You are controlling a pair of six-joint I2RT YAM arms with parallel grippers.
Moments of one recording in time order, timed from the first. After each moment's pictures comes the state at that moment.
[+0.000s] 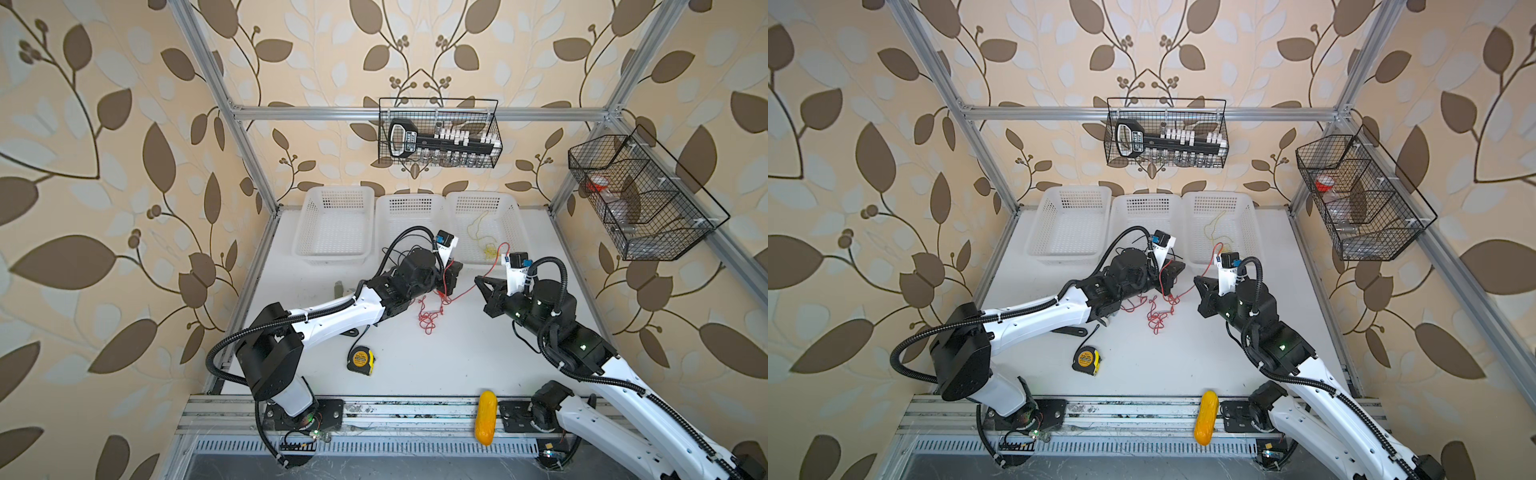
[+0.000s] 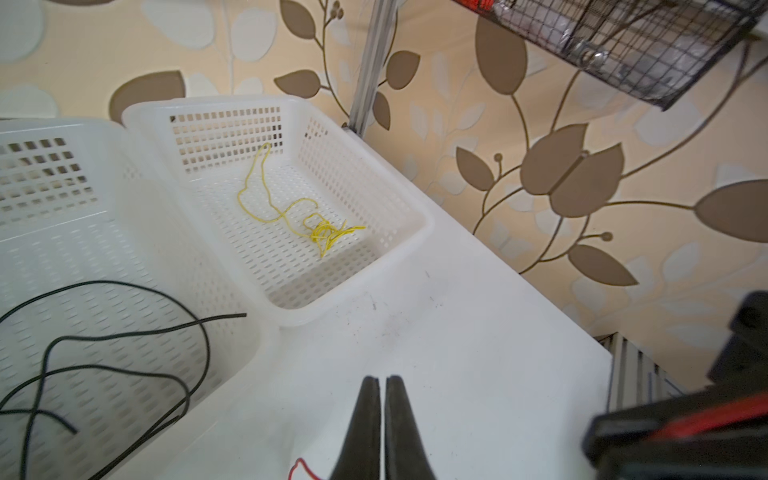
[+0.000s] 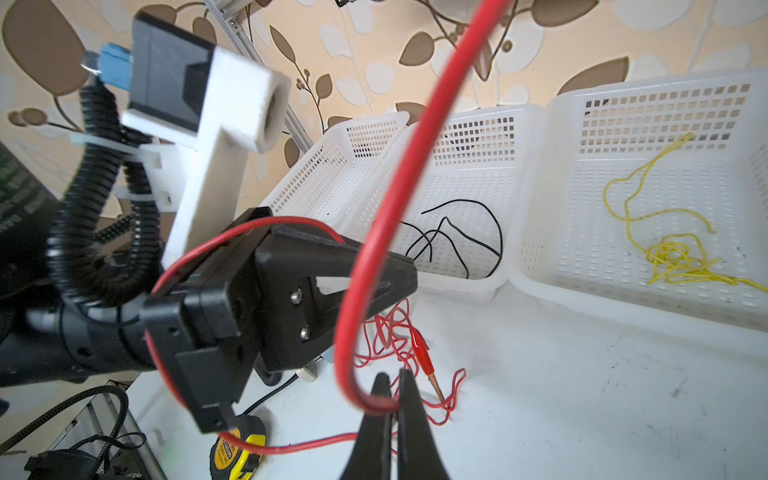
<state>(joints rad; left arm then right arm) -0.88 1.58 1.13 0.17 0.08 -0.34 0.55 0.71 0.68 -0.26 0.00 0.38</state>
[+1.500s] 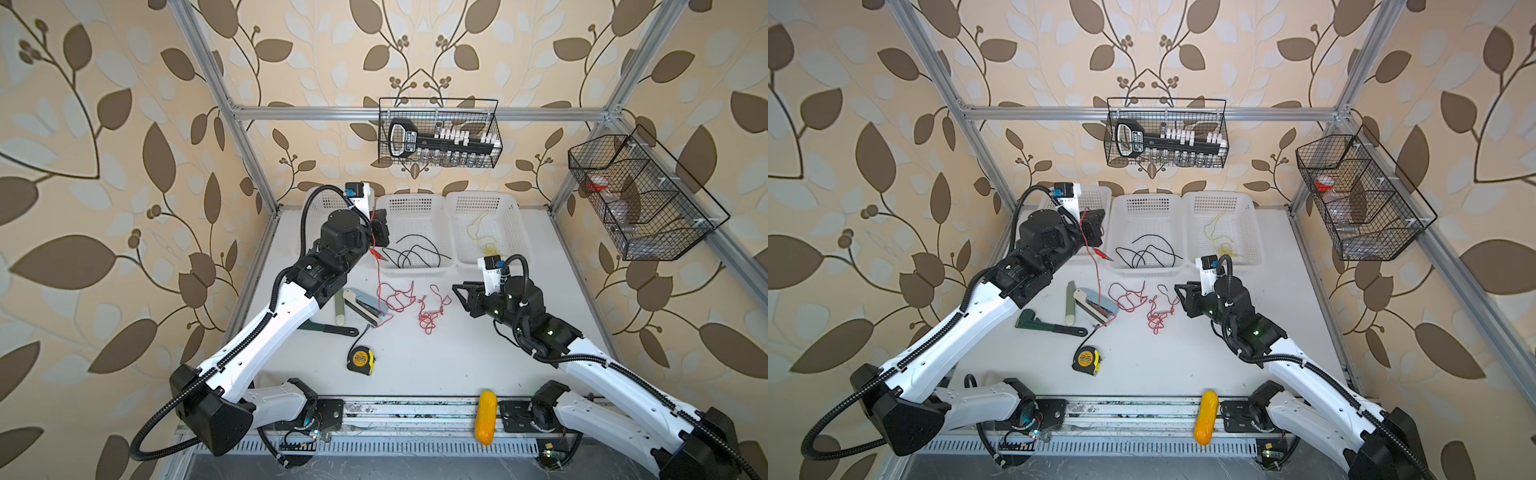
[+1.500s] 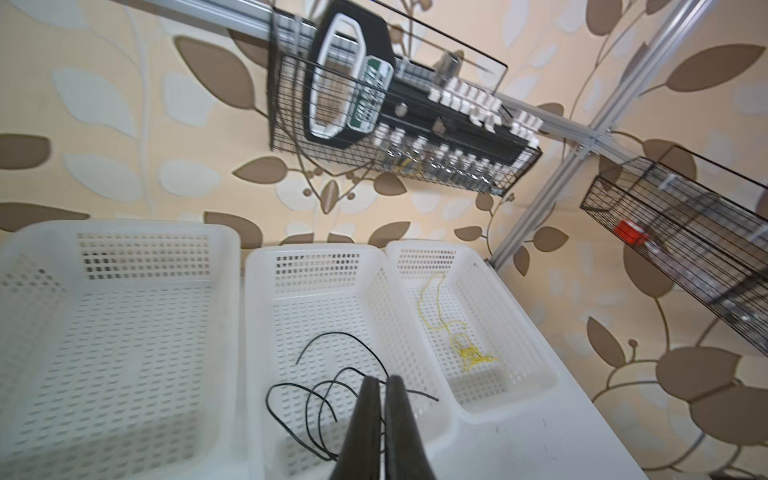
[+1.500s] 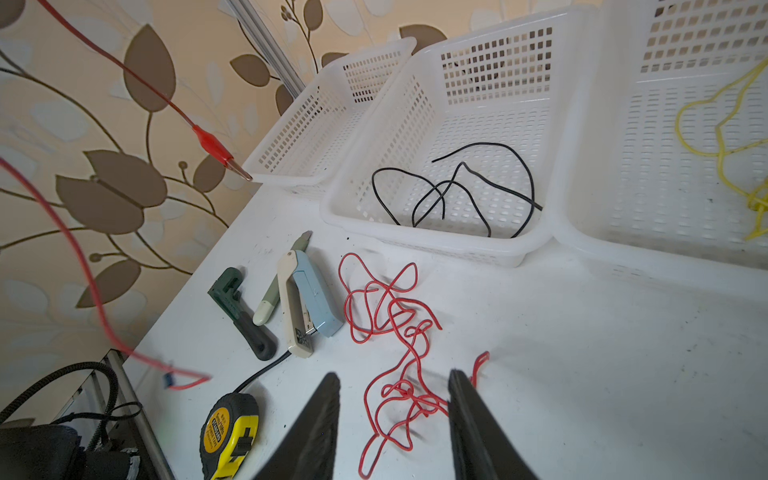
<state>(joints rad) -0.49 1.23 1.30 -0.23 -0.15 -0.37 0.57 0.92 0.60 -0.08 -0.06 0.41</state>
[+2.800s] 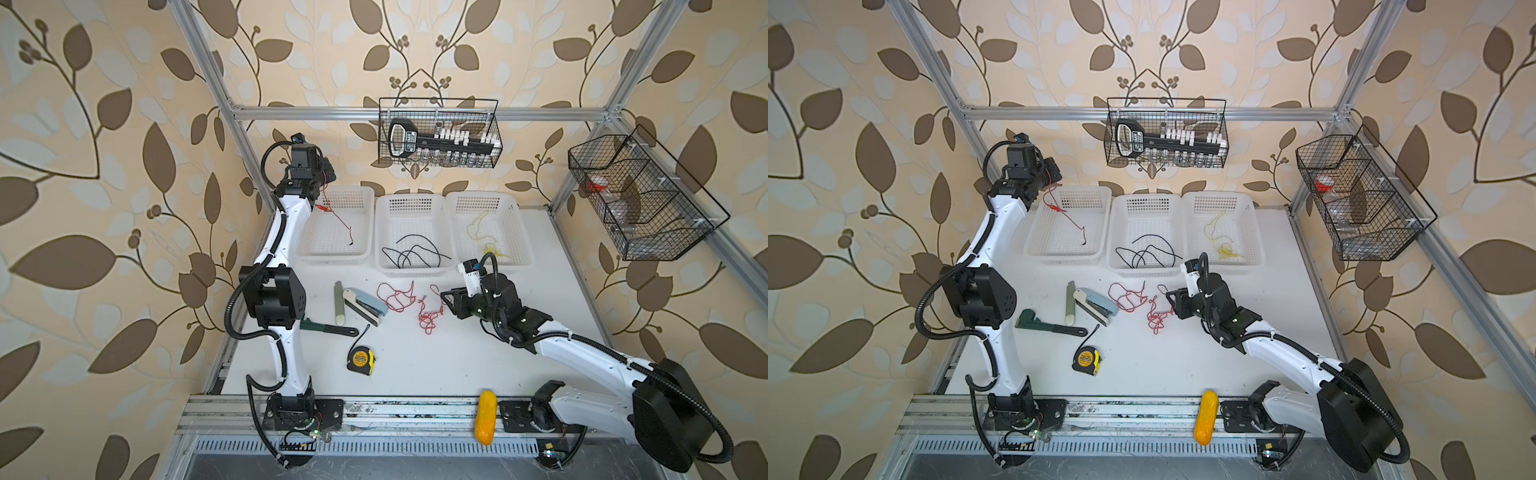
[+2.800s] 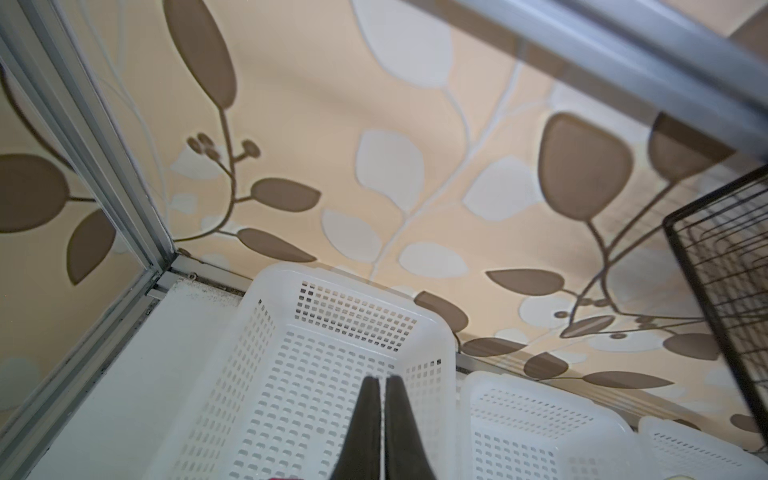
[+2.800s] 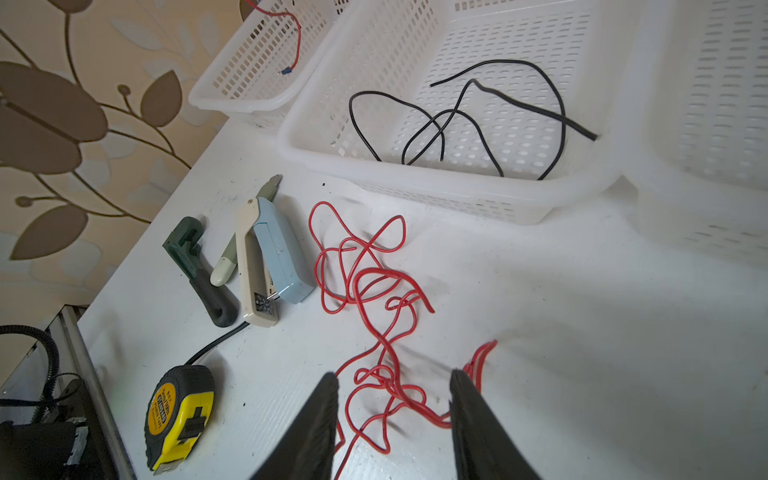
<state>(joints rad) -0.01 2.03 2.08 -0.48 -0.05 -0.40 0.57 1.17 0.58 0.04 -0.11 0.37</state>
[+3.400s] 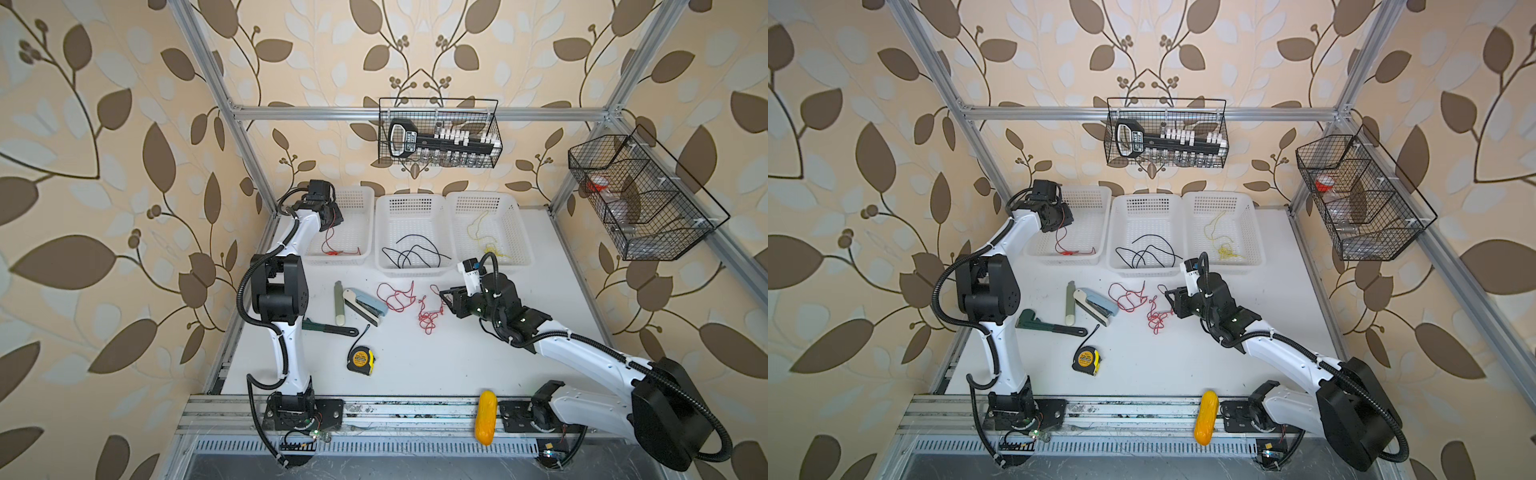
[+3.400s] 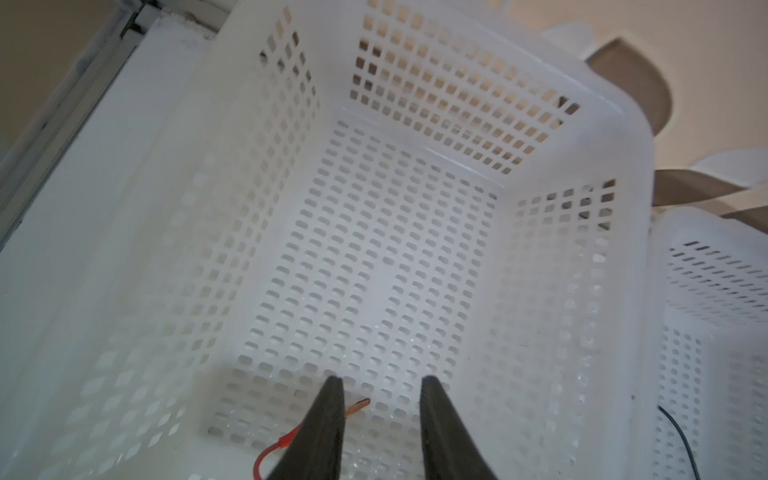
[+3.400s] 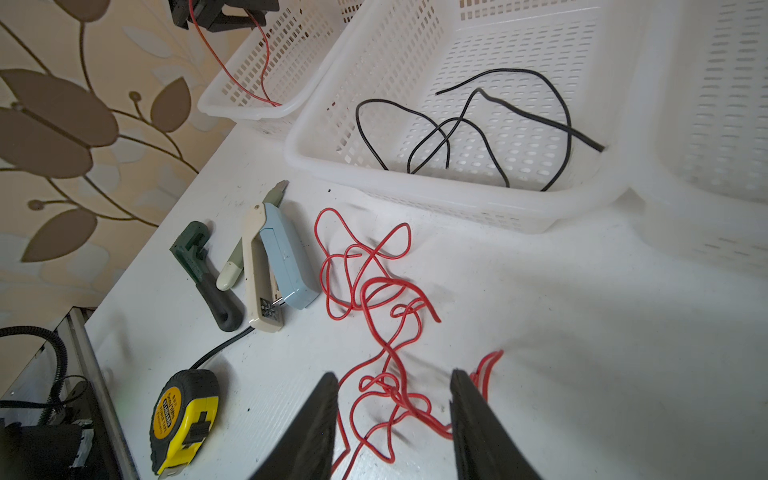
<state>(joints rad) -0.02 2.07 1.85 -0.69 -0.07 -0.44 0.57 1.17 0.58 0.07 -0.12 0.37</state>
